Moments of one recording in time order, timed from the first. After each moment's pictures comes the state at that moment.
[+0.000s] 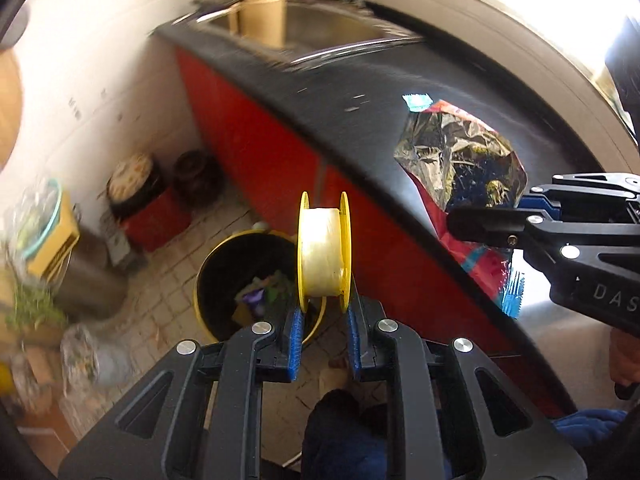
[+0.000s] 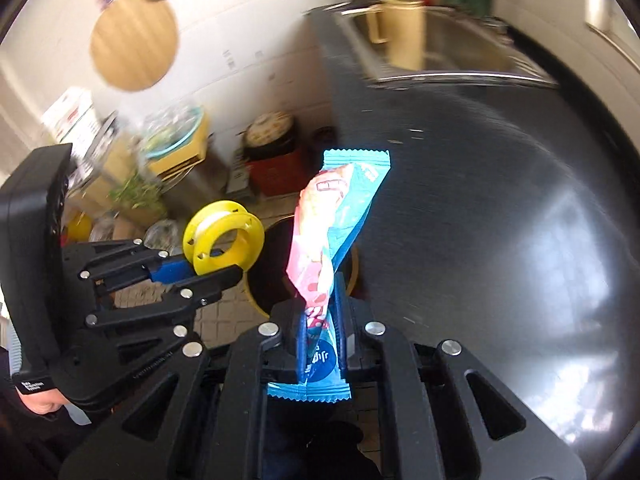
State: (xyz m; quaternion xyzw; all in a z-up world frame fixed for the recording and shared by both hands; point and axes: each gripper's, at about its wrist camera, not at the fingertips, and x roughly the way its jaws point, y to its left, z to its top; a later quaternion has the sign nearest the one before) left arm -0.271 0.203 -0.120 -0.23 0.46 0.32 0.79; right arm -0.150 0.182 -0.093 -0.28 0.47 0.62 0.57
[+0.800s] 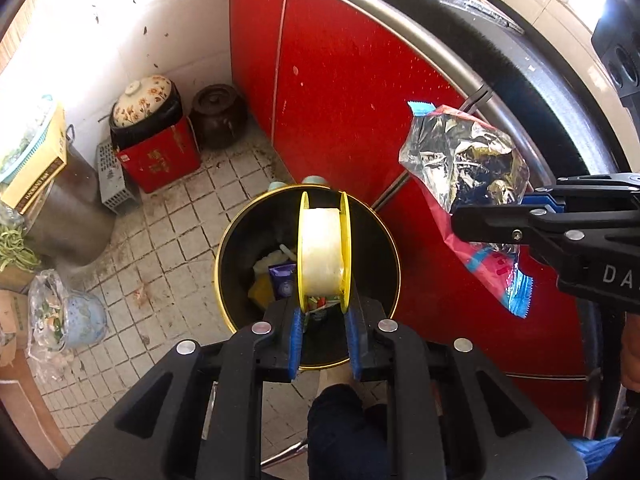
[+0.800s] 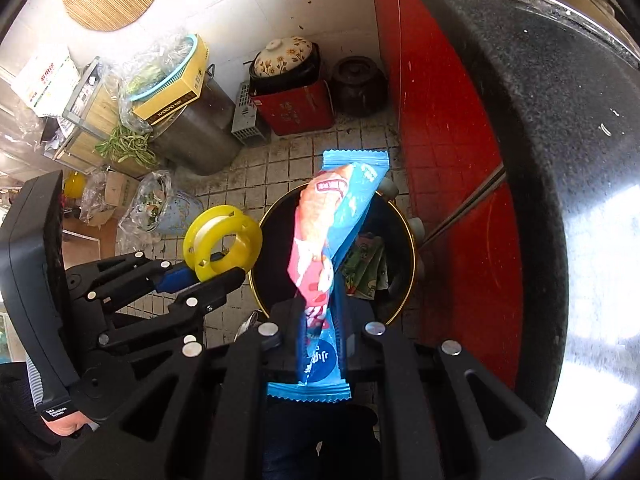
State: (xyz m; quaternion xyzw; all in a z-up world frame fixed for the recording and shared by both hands) left arm -0.323 0.300 -0.249 -0.33 0.47 0.33 0.75; right arm -0.191 0.306 -0.210 -0.35 0.54 0.57 0.51
